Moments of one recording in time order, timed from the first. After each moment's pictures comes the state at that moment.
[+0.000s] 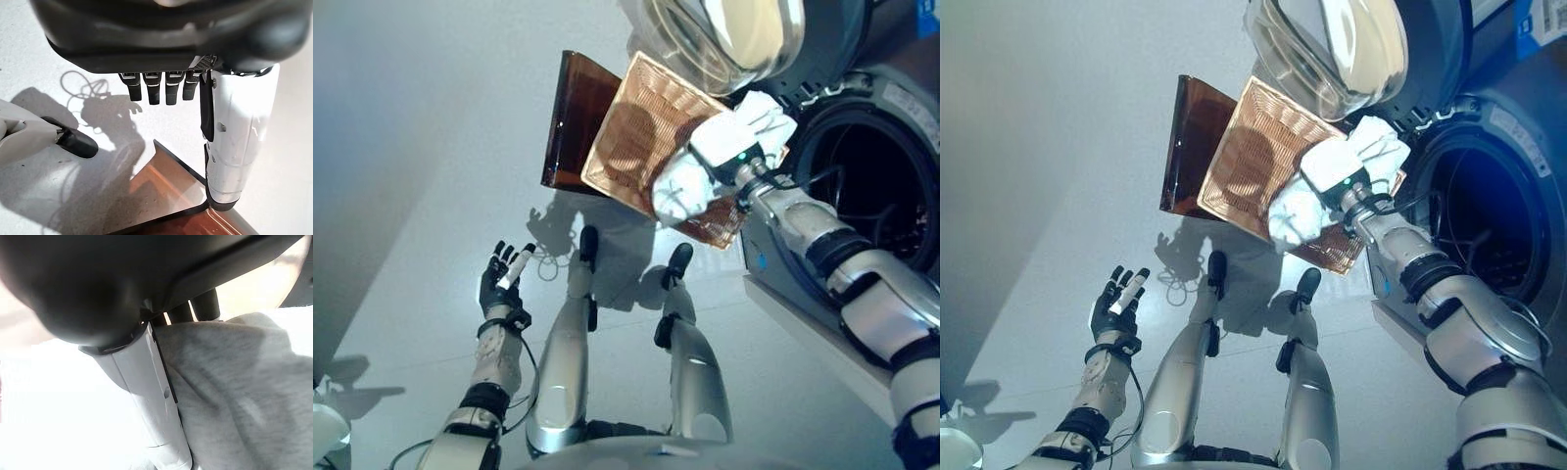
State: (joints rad) left arm -0.20 0.21 -0.04 0.82 -0.78 -0.38 0.11; right arm -0.94 -0.73 0.72 0.70 -0.71 -0.07 -0.36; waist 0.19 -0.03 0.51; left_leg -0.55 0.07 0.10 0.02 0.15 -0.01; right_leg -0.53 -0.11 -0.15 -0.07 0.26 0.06
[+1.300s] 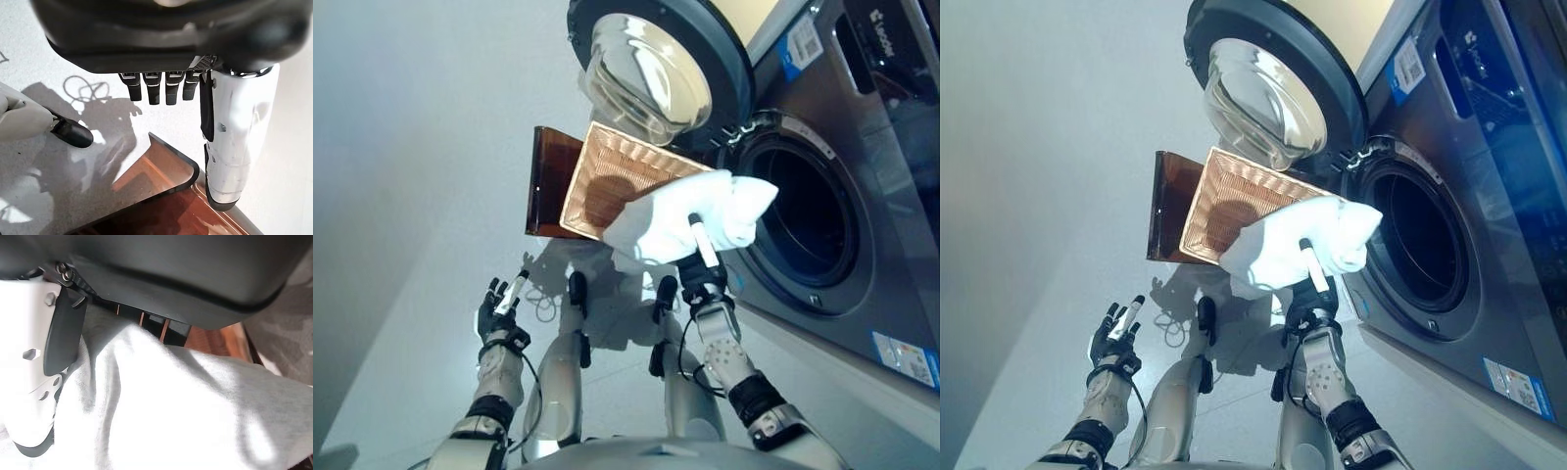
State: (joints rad) left arm -0.17 0.16 0.02 0.95 -0.80 -0.33 0.15; right arm -0.19 -0.14 0.31 0.50 1.32 -0.38 -0.08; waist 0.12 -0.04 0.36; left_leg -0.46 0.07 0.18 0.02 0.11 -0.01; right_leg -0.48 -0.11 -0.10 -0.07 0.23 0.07
